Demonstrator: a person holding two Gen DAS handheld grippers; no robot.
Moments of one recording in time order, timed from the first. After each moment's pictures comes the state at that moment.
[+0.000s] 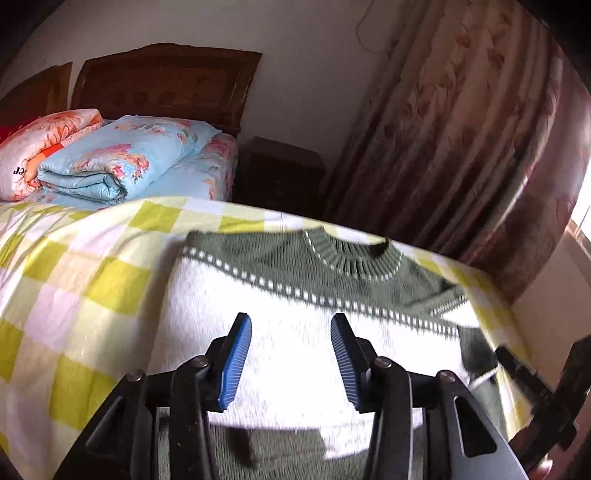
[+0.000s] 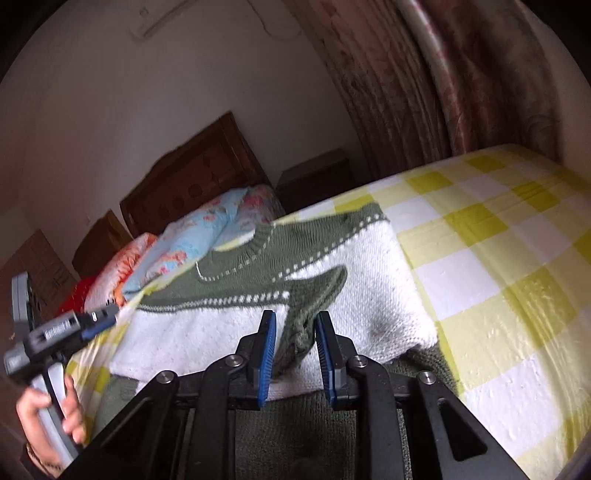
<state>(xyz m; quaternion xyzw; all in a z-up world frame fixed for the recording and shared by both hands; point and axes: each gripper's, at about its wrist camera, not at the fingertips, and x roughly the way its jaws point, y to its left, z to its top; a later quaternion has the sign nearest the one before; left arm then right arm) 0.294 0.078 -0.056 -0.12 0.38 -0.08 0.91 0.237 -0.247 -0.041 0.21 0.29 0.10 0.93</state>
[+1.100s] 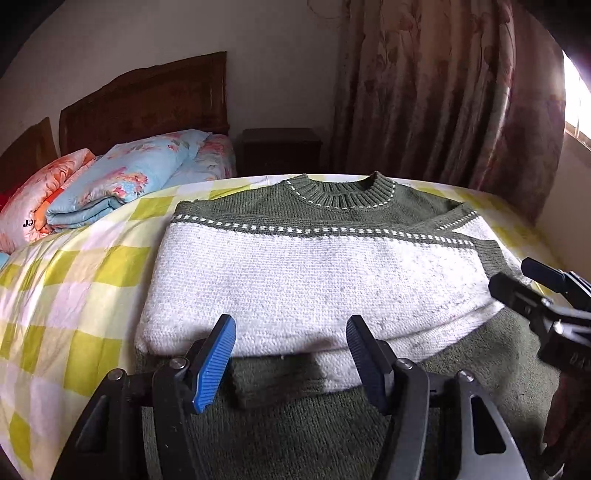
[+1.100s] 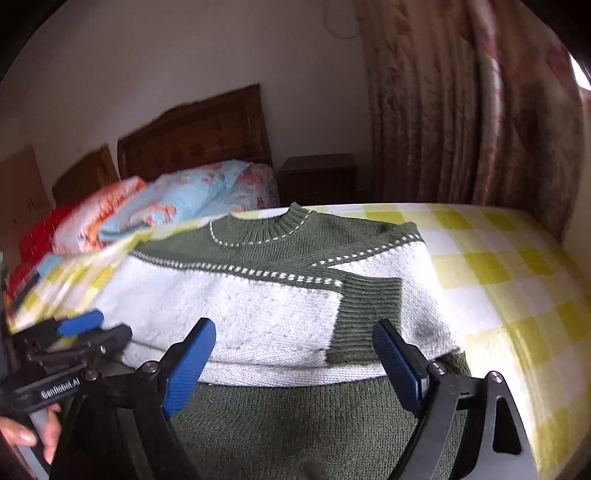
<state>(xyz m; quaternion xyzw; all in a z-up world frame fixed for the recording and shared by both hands) 0.268 0.039 -0.072 0.01 0.40 -0.06 0.92 0.240 -0.158 -0.023 0.01 0.34 0.07 0.94</state>
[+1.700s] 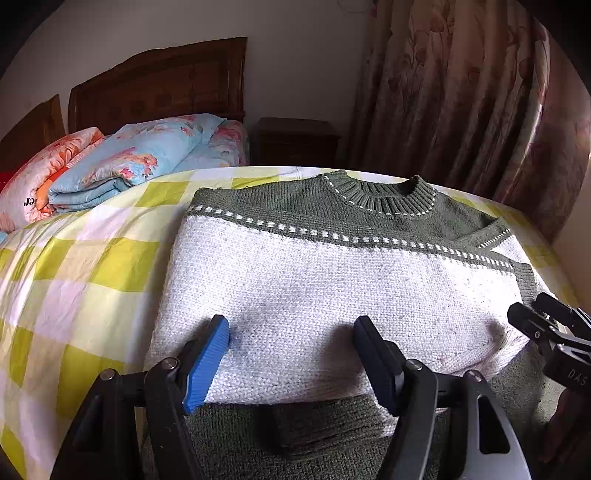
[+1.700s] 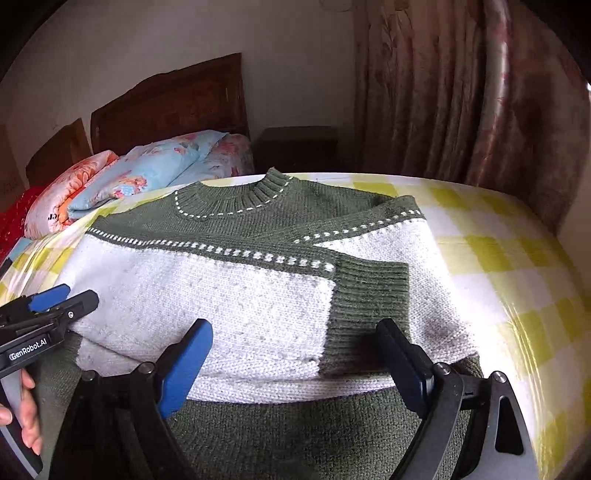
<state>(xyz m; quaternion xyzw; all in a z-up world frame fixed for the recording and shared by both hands) 0.299 0.067 -0.092 -0.02 0.41 -0.04 0.91 0.262 -0.167 -0.046 0.03 0.39 0.03 0.92</state>
